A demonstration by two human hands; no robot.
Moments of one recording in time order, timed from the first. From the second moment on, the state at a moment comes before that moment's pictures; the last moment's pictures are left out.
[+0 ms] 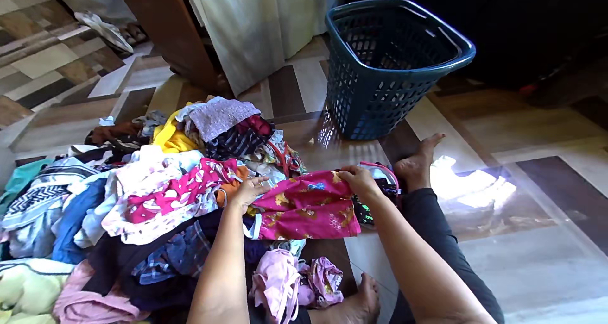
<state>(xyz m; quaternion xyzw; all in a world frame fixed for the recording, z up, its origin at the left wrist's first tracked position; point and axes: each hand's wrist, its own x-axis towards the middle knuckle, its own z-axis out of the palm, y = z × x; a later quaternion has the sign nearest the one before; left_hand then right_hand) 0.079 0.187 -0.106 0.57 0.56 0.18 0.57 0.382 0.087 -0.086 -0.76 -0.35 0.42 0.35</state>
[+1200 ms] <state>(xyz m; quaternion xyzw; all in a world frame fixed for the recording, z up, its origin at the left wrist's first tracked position) 0.087 0.197 -0.129 0.45 0.60 0.40 0.52 0.409 0.087 -0.087 -0.53 -0.29 0.60 0.52</state>
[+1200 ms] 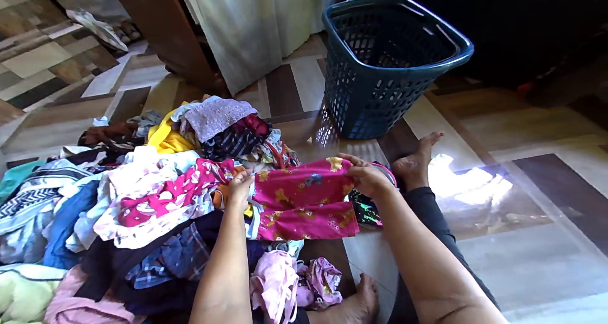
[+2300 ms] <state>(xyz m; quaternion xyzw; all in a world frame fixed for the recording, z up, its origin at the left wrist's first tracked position) 0.130 0.089 -0.084 0.82 0.51 0.15 0.24 0.385 0.034 -0.101 -0.76 -0.52 0.27 0.29</state>
